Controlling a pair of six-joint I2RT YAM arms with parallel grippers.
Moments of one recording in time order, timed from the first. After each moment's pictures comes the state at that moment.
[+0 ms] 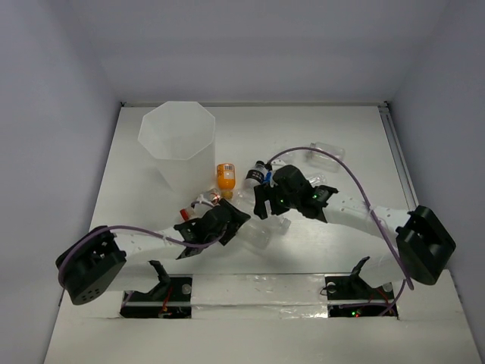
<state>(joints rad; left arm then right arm) -0.96 1.23 0.37 0.11 -0.29 -1.57 0.82 1.40 0.86 -0.21 -0.01 0.42</state>
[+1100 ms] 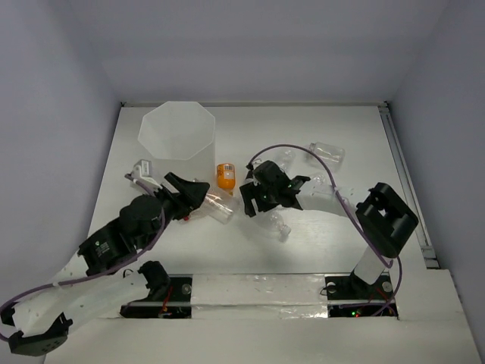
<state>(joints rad) -0.96 0.54 0.85 -0.65 -0.54 -1.07 0.82 1.70 1.06 -0.25 -0.03 0.37</state>
